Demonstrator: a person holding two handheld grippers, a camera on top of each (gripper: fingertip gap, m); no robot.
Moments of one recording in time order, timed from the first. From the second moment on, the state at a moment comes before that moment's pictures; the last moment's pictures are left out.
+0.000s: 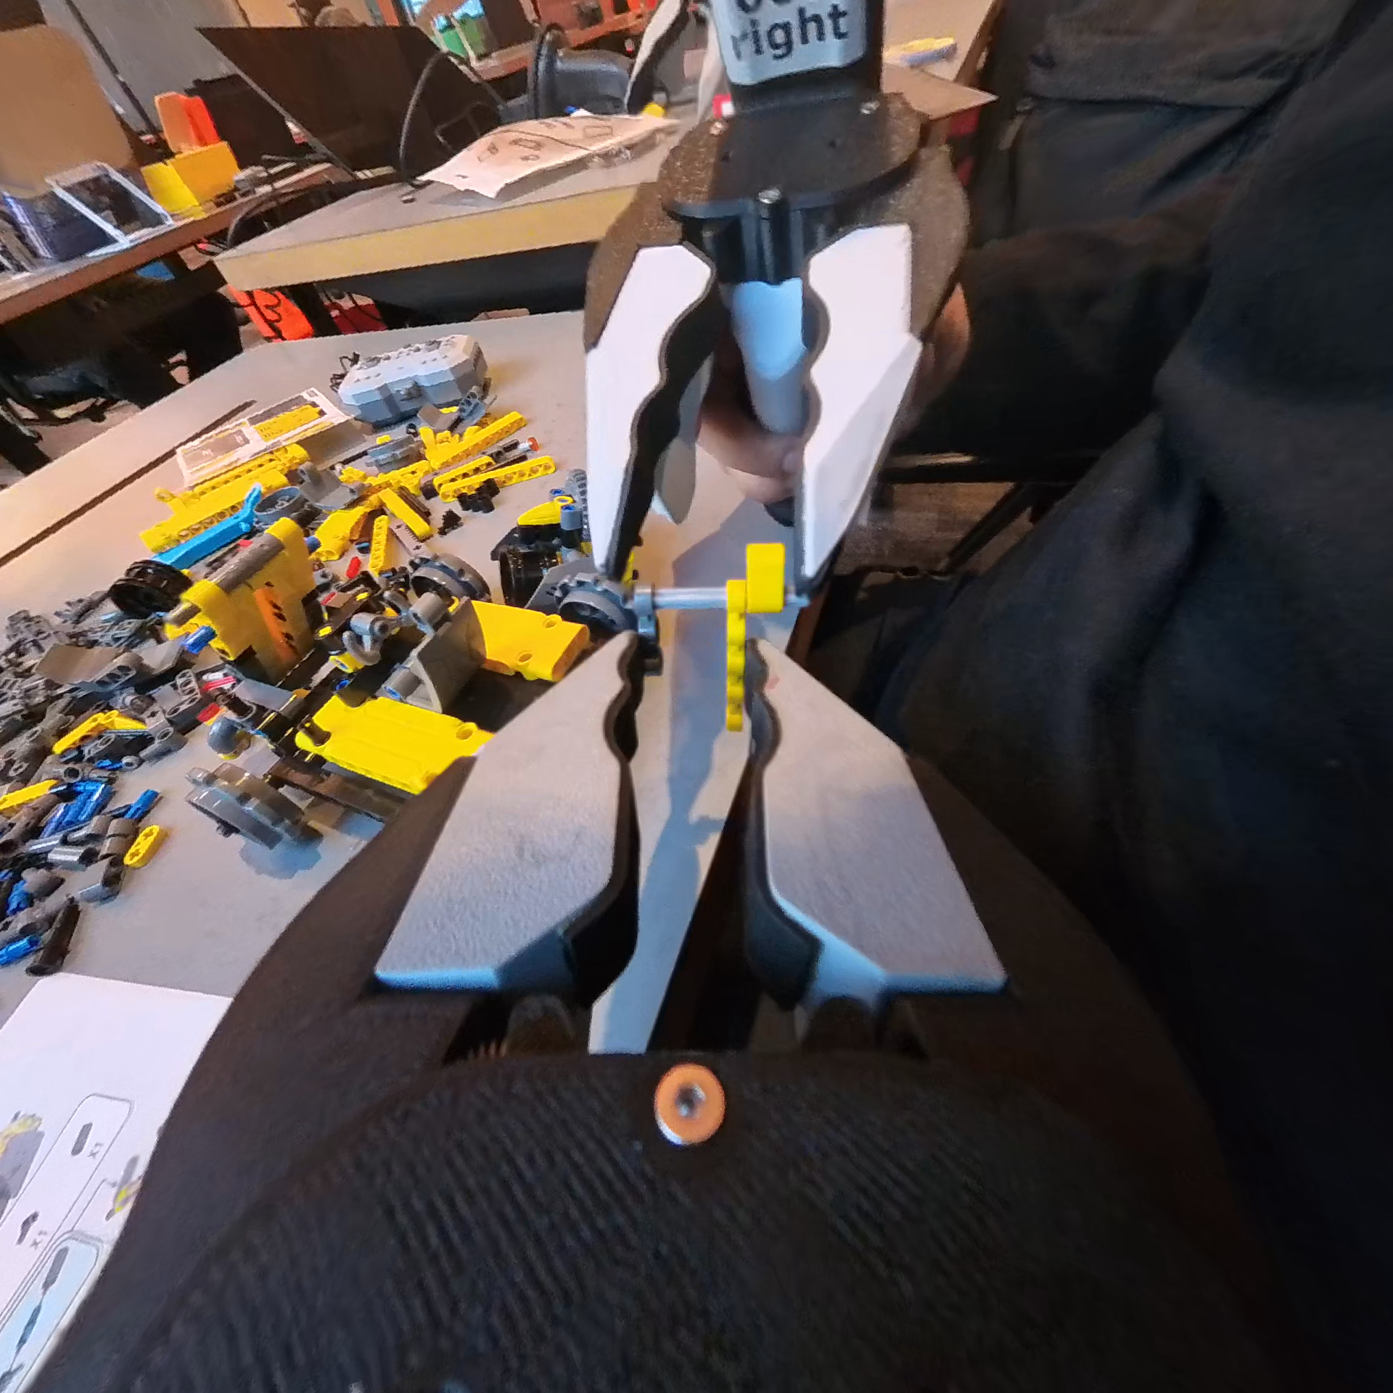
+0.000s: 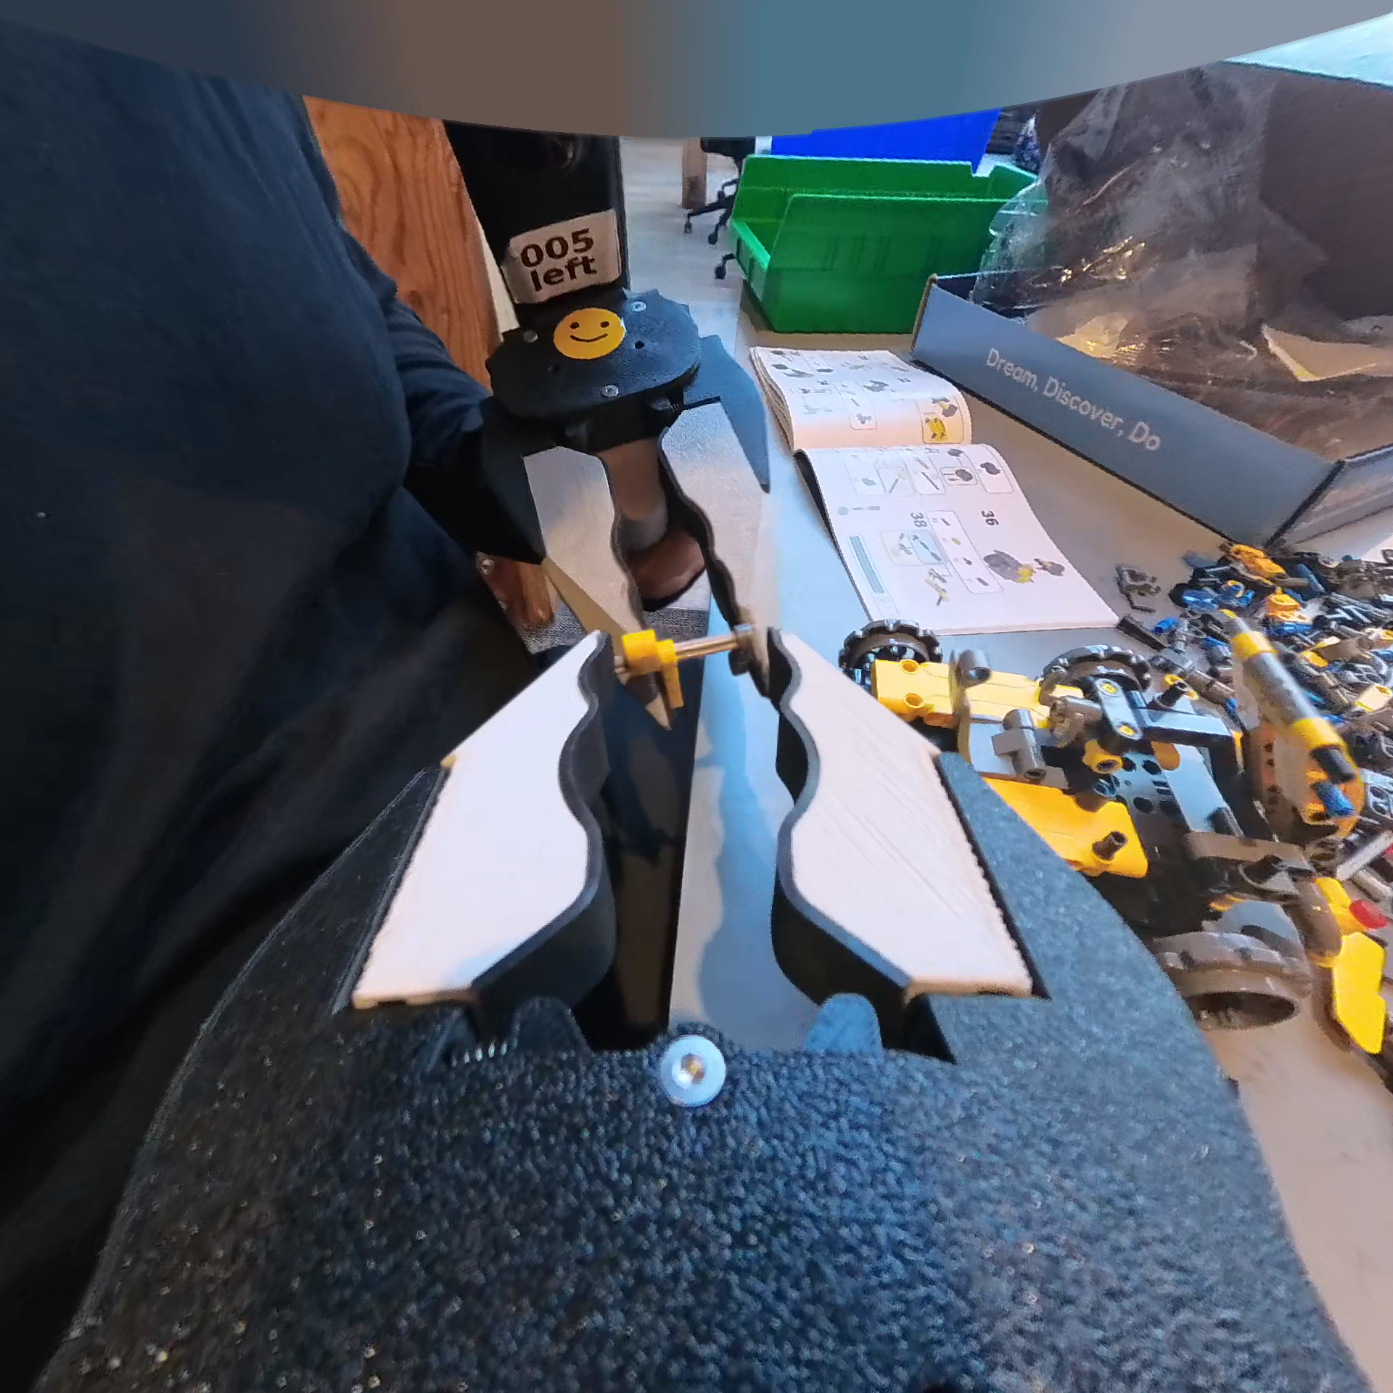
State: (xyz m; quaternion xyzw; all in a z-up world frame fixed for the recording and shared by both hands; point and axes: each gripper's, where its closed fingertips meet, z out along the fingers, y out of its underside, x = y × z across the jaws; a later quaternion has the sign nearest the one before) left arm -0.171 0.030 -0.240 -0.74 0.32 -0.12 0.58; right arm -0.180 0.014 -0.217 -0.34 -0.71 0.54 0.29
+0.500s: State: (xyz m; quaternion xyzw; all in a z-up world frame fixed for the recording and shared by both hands) left arm -0.166 0.026 -0.246 -0.74 0.35 -0.11 0.57; right arm -0.176 0.004 -0.224 -0.30 -0.75 0.54 0.25
